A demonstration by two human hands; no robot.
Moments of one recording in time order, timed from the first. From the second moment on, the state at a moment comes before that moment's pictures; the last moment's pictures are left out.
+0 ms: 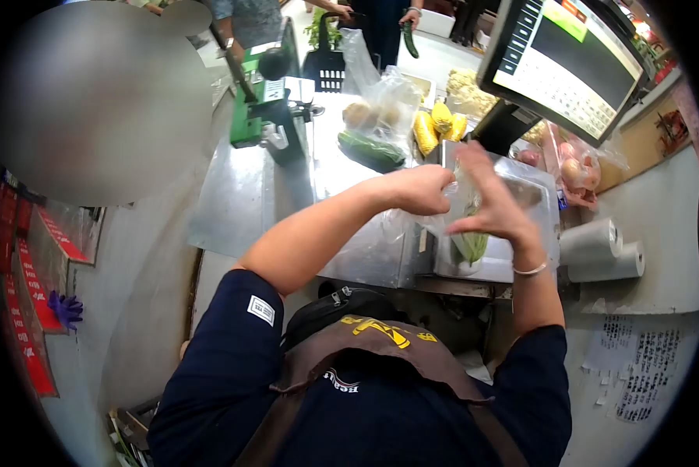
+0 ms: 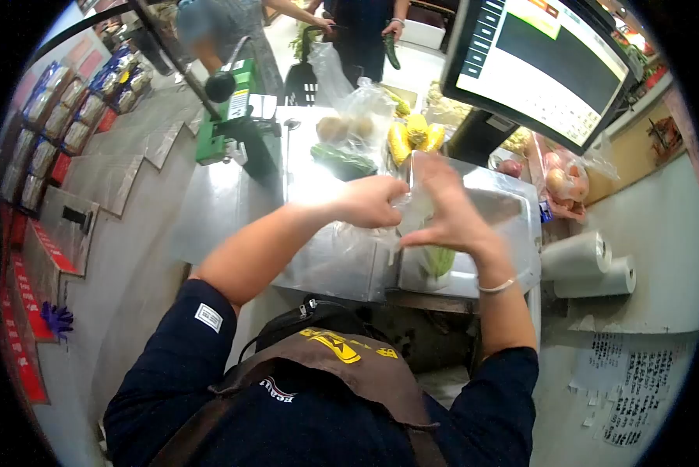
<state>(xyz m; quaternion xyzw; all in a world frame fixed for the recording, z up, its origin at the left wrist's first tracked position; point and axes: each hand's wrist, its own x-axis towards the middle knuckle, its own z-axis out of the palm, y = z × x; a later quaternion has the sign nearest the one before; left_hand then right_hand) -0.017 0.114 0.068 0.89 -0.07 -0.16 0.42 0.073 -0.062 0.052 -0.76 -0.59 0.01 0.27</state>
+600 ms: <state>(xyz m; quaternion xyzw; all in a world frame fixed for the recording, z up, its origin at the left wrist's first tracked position) -0.114 0.354 0.046 0.75 0.24 0.36 0.50 -0.022 0.268 -0.051 -0.71 -0.45 0.07 0.54</state>
